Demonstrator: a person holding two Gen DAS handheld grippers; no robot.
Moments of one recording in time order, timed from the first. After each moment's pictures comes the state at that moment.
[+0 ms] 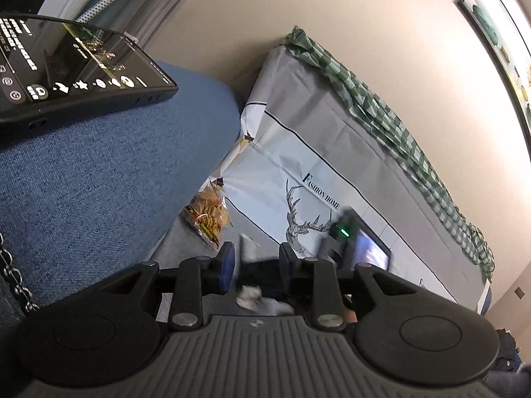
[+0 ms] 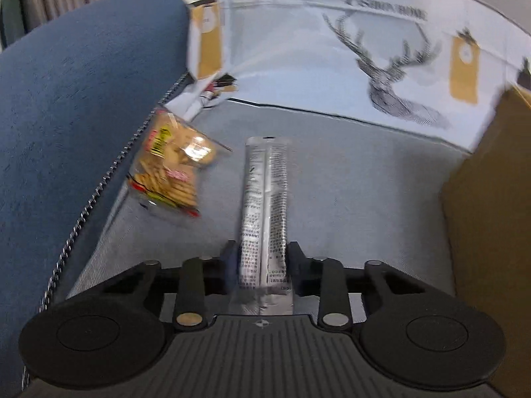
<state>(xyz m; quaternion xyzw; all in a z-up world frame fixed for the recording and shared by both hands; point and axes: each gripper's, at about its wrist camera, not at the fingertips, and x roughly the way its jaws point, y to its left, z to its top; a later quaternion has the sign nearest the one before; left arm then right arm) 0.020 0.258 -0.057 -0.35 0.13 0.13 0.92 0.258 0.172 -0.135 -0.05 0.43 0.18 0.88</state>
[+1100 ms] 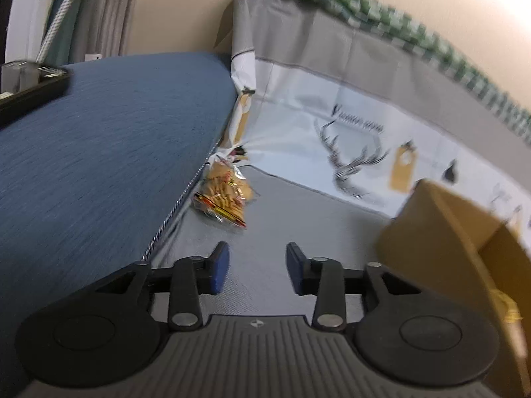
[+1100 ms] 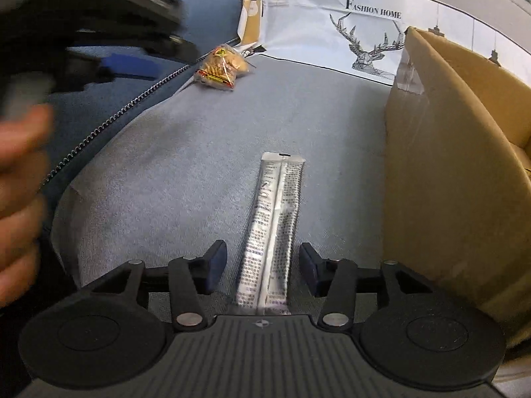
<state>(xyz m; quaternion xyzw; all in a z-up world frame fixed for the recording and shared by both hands) 0.121 0.221 -0.074 -0.15 0.26 0.19 0.93 0.092 0.045 -0.130 -0.10 0.39 0.26 0.88</state>
